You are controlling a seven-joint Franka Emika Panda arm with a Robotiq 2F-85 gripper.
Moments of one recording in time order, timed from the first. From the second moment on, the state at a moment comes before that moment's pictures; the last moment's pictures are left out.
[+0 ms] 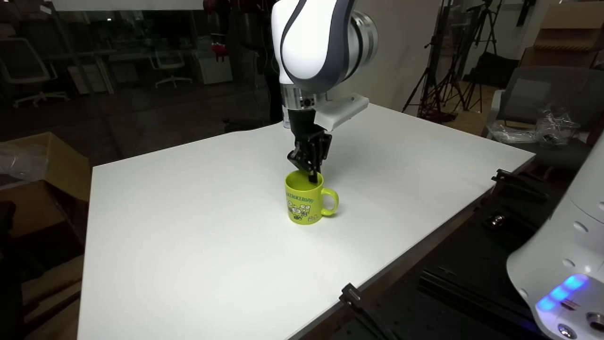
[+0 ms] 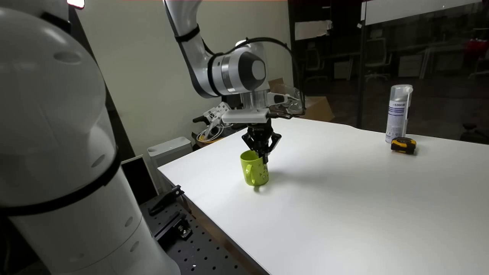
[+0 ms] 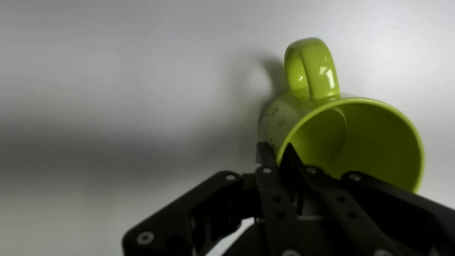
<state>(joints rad) 0.15 0.26 0.09 -2.50 -0.14 2.69 0.09</state>
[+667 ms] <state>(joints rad) 0.15 0.26 0.09 -2.50 -0.14 2.70 0.07</state>
